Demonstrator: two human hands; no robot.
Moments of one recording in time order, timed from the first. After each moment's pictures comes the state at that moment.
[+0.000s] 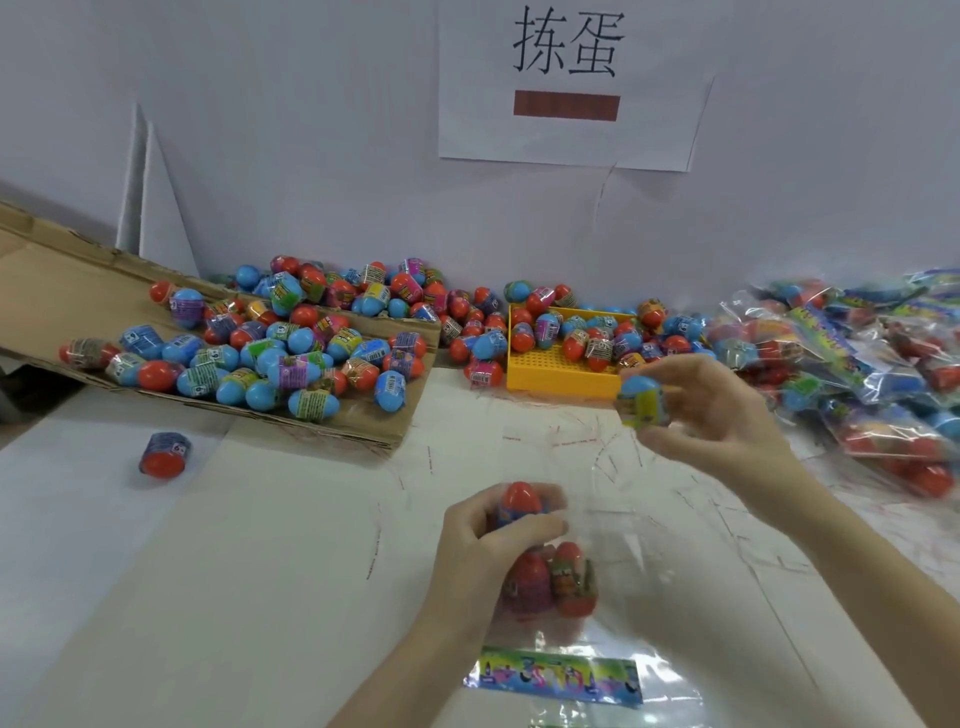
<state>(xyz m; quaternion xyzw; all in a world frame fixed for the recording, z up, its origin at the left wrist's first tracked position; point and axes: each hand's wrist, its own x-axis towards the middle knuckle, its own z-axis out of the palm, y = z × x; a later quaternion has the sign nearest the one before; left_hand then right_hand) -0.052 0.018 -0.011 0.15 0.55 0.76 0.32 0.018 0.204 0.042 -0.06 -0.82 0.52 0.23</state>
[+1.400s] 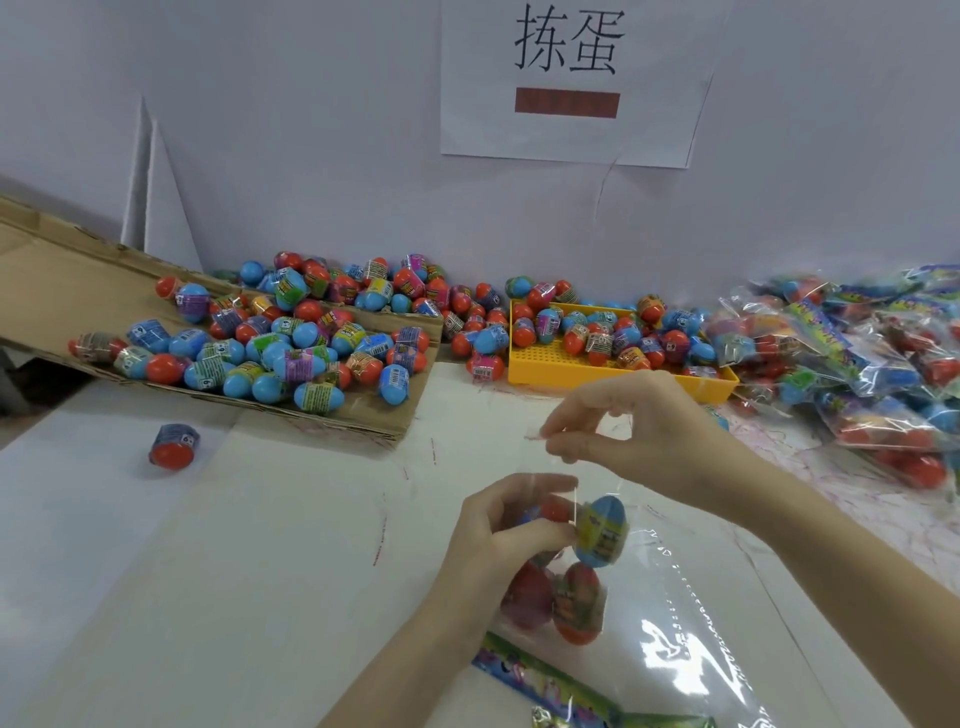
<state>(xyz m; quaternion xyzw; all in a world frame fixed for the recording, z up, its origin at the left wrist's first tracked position) -0.047 0.010 -0.004 0.25 0.58 0.71 0.32 0.000 0.143 0.077 -0.02 -0.95 0.28 0.11</state>
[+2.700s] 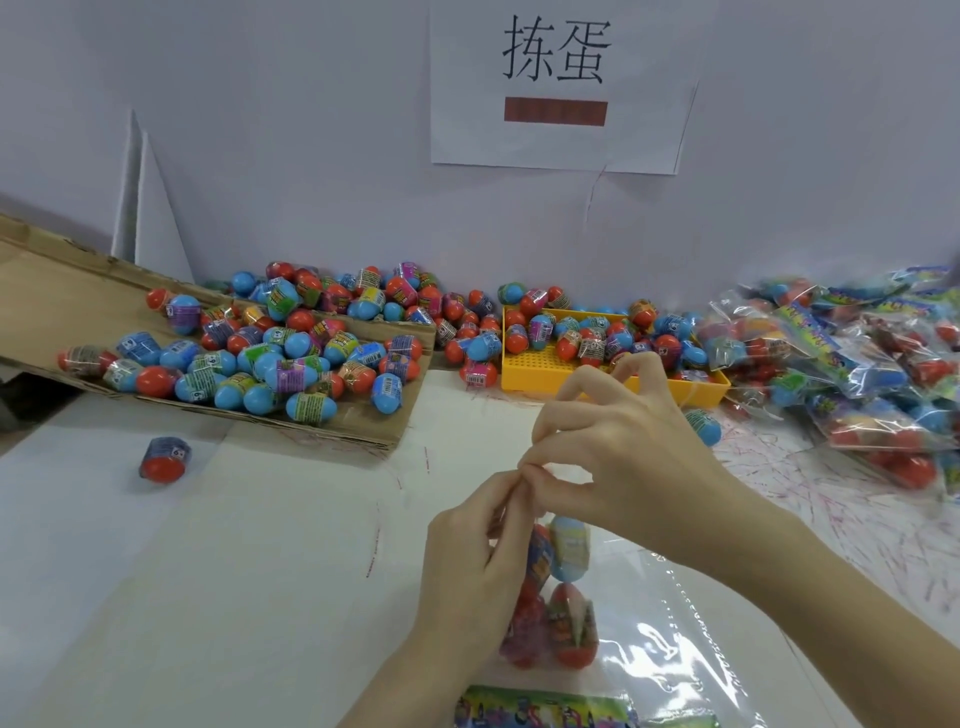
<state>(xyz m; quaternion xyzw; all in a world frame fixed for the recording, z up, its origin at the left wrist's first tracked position) -0.043 0.009 -0.014 0.33 0.69 0.64 0.03 0.006 0.127 0.067 0.09 -0.96 -0.08 0.27</state>
